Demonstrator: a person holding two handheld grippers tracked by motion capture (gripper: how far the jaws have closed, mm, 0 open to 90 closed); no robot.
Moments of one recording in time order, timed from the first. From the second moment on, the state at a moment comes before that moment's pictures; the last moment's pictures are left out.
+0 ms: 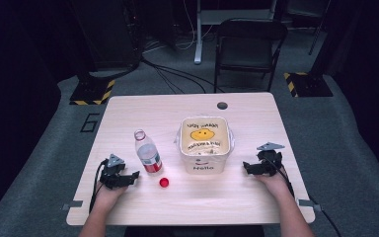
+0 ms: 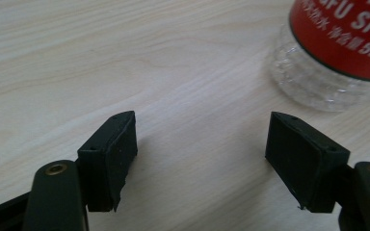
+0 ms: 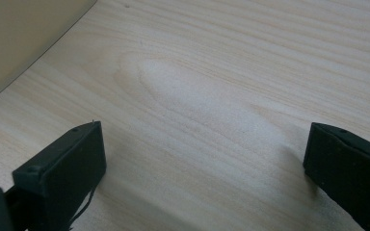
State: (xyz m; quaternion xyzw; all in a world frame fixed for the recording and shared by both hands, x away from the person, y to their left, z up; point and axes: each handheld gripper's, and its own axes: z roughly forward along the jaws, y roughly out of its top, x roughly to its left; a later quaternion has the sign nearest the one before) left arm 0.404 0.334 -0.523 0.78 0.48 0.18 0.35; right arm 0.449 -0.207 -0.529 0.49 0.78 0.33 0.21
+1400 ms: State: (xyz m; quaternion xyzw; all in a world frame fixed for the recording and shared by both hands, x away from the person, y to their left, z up) left arm 0.383 0.302 -0.445 0.77 0.45 0.18 0.41; right arm 0.449 -0.209 -0.529 0.49 0.78 0.33 0.21
